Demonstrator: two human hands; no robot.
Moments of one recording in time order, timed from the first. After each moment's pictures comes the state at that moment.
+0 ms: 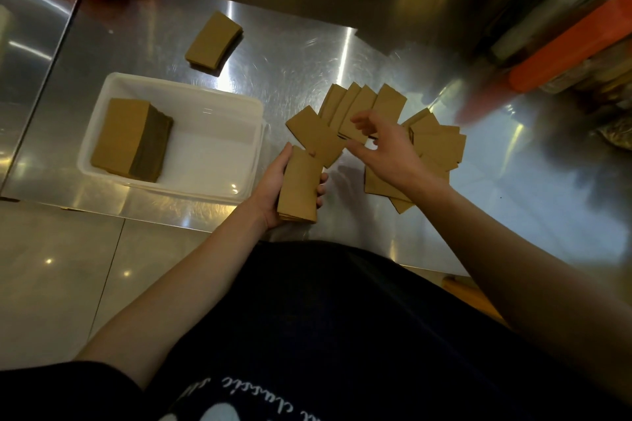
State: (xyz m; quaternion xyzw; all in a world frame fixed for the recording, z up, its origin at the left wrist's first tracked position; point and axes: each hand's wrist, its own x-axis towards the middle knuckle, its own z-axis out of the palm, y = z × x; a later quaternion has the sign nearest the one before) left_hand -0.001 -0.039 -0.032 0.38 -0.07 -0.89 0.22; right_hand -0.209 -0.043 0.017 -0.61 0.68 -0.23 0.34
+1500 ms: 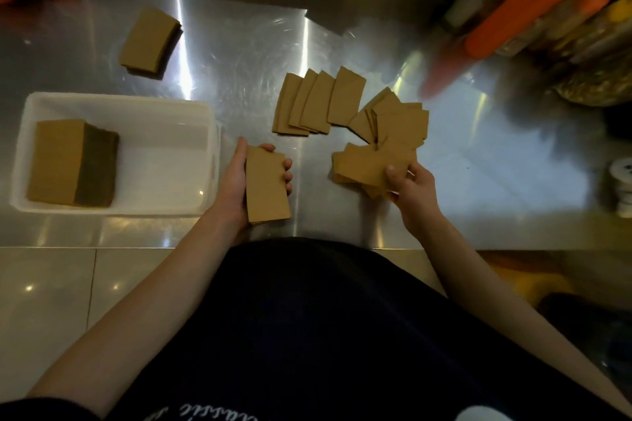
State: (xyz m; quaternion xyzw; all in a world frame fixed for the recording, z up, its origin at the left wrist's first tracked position) left_hand -0.008 -0.051 -0.031 0.44 -0.06 -0.86 0.26; right_hand -0.261 0.048 -0.016 -0.12 0.74 -0.46 0.47
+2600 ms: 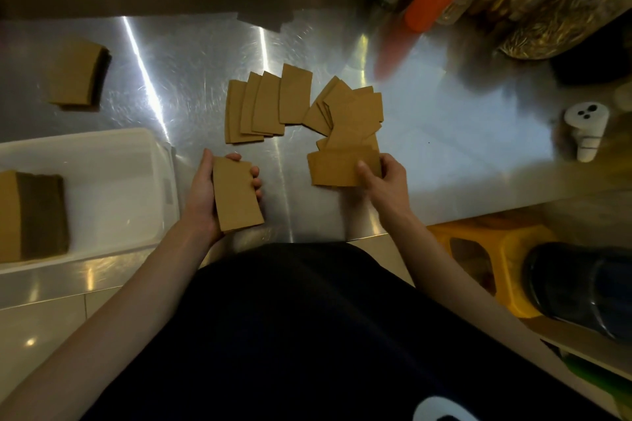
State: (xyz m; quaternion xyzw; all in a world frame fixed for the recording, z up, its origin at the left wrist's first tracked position) left_hand -0.030 -0.054 -0.026 0.47 -0.08 -0.85 0.22; right_hand -0.270 0.071 -0.025 -0.15 0.82 -0.41 0.37
